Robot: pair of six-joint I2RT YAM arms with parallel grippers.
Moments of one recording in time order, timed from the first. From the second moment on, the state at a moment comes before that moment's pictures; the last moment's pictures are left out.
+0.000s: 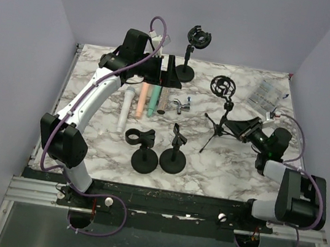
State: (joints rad) left arm -0.37 1.67 1.72 -0.65 0.61 -0.33; right arm -0.17 1.44 0.34 1.01 -0.89 1.14
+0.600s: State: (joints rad) left arm -0.37 1.67 1.71 -0.64 0.62 -0.34; right arm 0.20 1.08 0.47 0.36 -0.15 0.52
